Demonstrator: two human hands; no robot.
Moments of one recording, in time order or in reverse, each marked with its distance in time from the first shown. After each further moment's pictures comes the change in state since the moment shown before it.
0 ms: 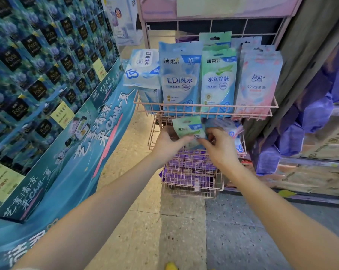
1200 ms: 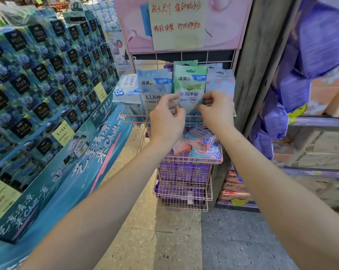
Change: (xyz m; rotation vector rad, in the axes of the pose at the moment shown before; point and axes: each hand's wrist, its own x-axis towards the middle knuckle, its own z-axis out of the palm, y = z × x) left_hand -0.060 0.149 0.040 0.155 0.367 0.379; right_hand 0.046 -0.077 -0.120 0.187 0.196 0.035
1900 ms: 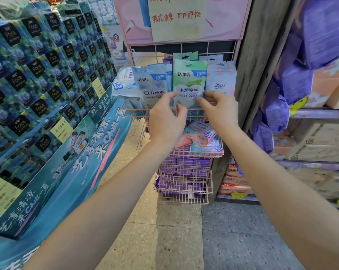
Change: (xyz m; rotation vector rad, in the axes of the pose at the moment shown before) left_hand -0.007 -0.017 0.003 0.117 0.083 0.121; right_hand -0.018 0.007 -0.005 0.094 0.008 -0.017
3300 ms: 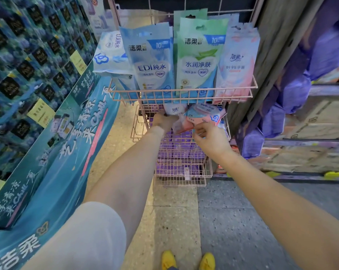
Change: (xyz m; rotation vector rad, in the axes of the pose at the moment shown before) left_hand 0.037 -0.198 0.112 -0.225 -0.445 -0.741; right_hand -0.056 0.117 0.069 -0.351 -0.305 0.181
